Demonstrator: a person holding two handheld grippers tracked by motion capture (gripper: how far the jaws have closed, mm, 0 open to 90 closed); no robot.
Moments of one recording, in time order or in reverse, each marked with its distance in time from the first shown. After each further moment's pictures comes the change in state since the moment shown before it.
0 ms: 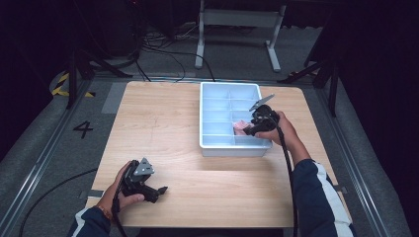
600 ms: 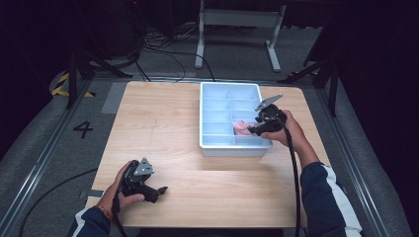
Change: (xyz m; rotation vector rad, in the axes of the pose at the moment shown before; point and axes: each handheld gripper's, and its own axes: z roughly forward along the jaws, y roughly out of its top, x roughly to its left) left arm 0.000 0.000 0.000 0.000 0.000 -0.001; right arm 0.005 -0.006 -0.029 -0.056 -0.033 -0.049
